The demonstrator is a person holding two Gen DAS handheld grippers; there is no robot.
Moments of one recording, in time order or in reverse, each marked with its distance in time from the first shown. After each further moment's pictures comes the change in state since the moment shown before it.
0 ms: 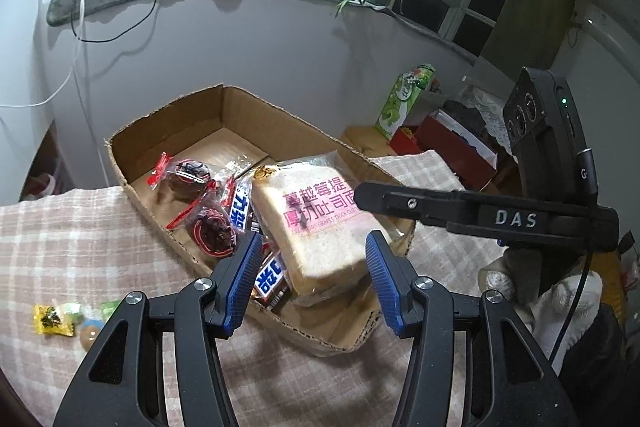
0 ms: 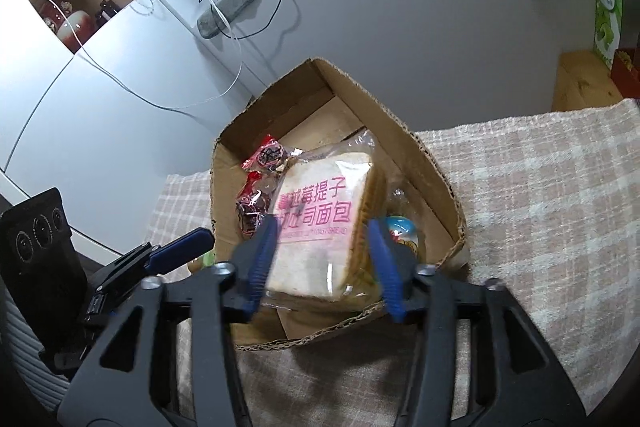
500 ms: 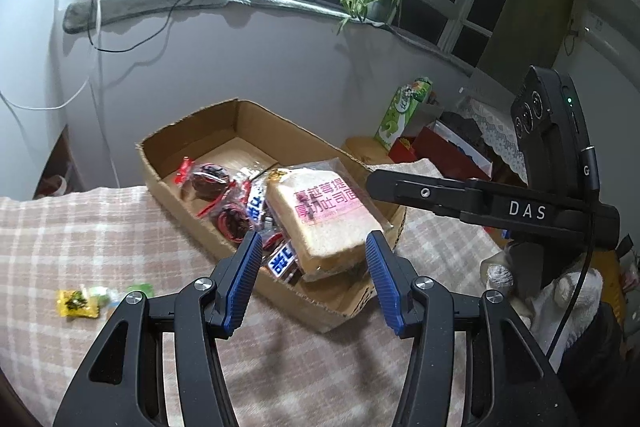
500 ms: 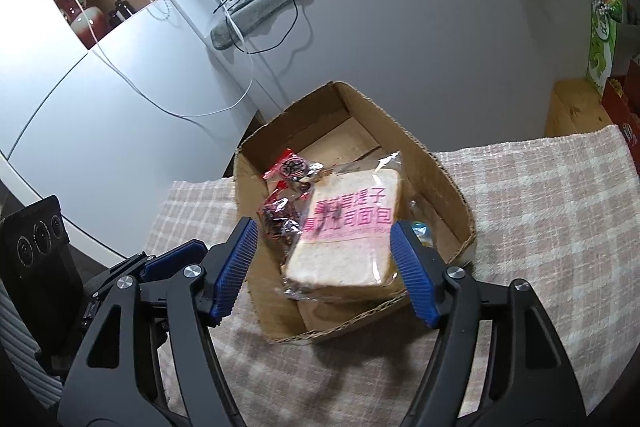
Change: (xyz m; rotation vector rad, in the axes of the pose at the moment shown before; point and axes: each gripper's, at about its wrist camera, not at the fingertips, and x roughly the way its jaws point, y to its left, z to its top) left arm -0.038 0.006 -0.008 -0.011 -0.048 0.010; right arm -0.026 0.033 -0.006 -0.054 -0.063 -0.030
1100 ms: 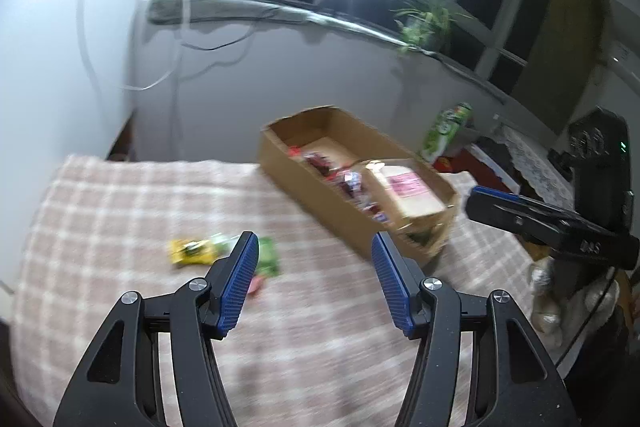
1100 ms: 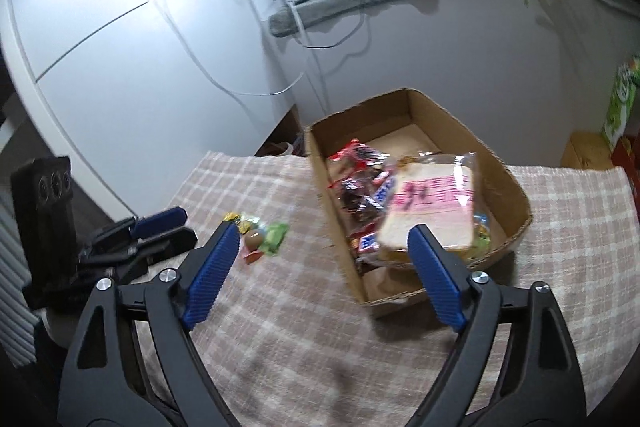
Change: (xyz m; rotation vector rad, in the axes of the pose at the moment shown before) left arm -0.083 0.078 -0.041 -0.101 -0.064 0.131; right arm -0.016 0.085 -0.042 -0.222 -0.042 0.004
